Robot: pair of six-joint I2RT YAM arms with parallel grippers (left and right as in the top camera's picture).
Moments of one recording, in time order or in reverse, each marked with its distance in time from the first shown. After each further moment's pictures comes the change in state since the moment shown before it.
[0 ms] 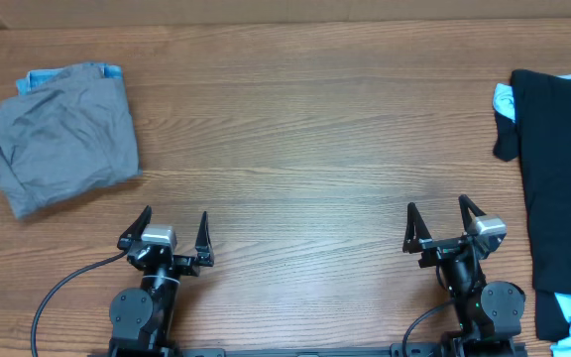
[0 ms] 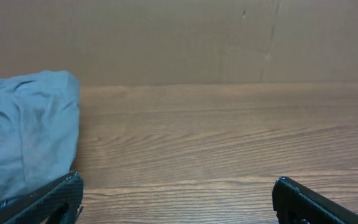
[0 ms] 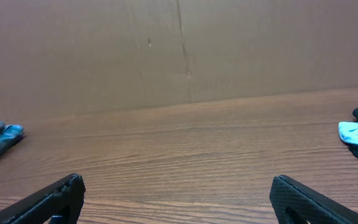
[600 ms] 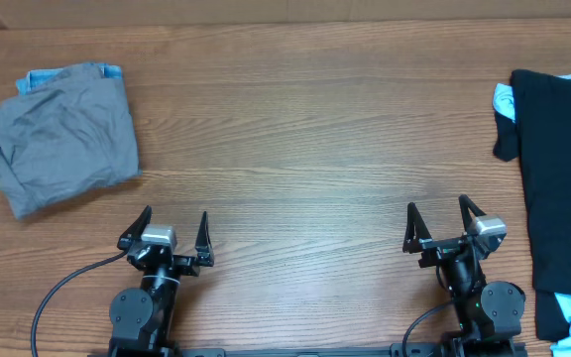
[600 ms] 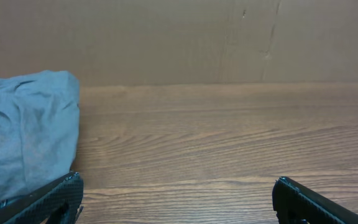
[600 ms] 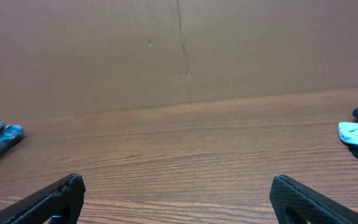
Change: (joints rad) left arm 0.000 0.000 0.000 0.000 0.000 0.000; right arm 0.000 0.000 0.000 0.001 0.000 0.000
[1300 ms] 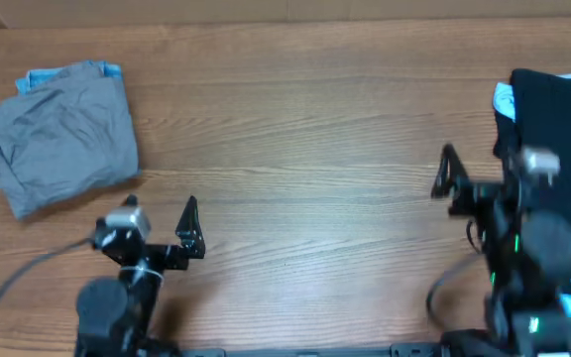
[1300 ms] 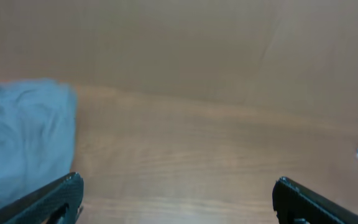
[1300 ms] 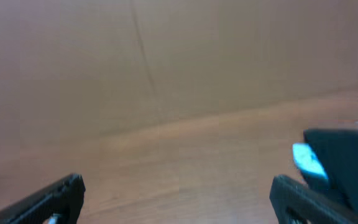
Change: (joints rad) left arm 0.000 0.258 0.430 -0.248 0.009 -0.184; right arm -0.001 0.625 0.642 -0.160 0.157 0.047
